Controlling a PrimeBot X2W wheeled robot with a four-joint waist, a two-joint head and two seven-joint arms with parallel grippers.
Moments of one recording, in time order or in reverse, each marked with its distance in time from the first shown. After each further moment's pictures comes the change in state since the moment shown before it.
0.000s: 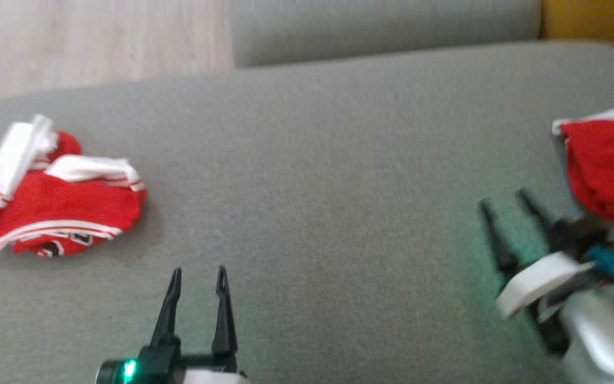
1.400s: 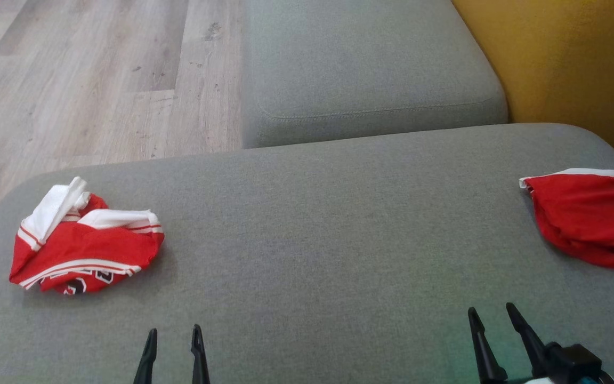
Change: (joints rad) left arm 0.196 0.003 0.110 -0.017 0.019 -0.063 0.000; right arm 0.503 0.228 -0.215 -0.323 -0.142 0.000 0.000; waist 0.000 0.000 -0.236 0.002
